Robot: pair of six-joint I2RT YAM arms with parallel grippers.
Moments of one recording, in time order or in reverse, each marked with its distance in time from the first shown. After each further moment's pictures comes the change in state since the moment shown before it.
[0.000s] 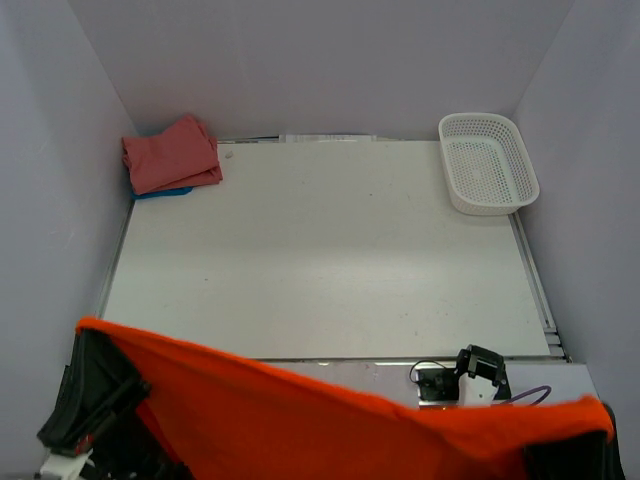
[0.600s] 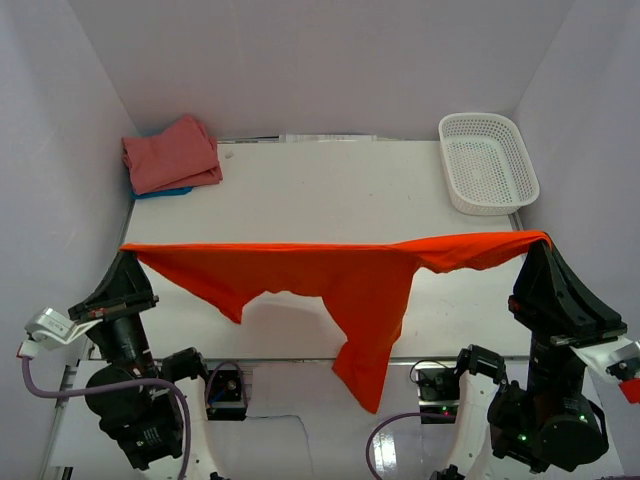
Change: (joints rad) left arm -0.015 0.072 -0.414 0.030 0.122 -0.053; right arm -0.047 0.112 -0.362 -0.028 -0.229 0.175
